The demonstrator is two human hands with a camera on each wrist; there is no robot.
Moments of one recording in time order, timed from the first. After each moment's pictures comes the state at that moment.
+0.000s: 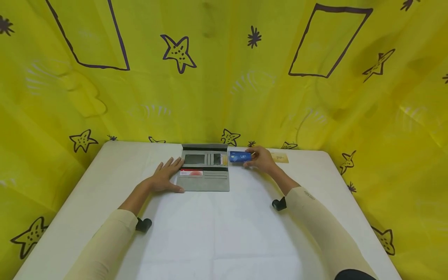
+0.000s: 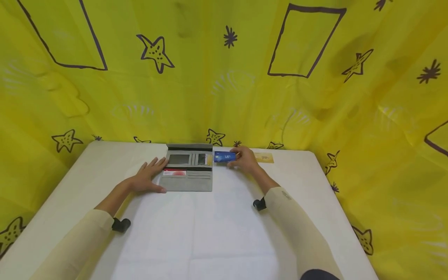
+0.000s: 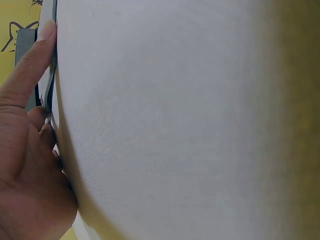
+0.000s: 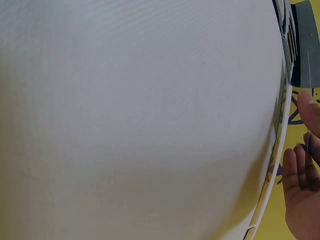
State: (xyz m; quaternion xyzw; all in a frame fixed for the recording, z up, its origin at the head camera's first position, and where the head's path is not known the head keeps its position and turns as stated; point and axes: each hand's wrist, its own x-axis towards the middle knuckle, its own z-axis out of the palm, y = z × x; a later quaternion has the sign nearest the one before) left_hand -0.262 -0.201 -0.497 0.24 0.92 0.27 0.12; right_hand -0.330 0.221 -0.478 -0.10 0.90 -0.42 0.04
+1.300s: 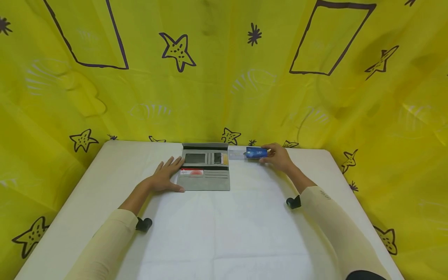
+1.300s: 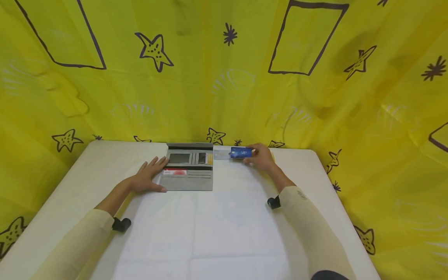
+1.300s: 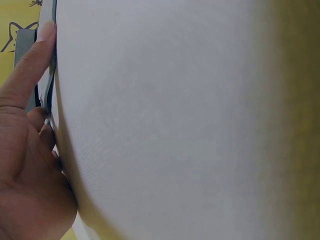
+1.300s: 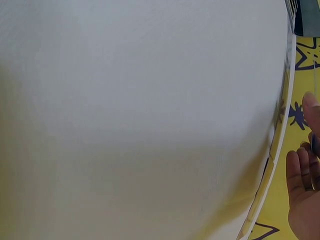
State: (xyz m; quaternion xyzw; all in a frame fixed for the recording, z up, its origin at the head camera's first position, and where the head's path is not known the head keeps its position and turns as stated) left_hand -0.269 -0.207 -0.512 0.25 0.92 0.27 0.11; right_hand -0.330 0.278 -0.471 -0.10 0.91 -0.40 0.01
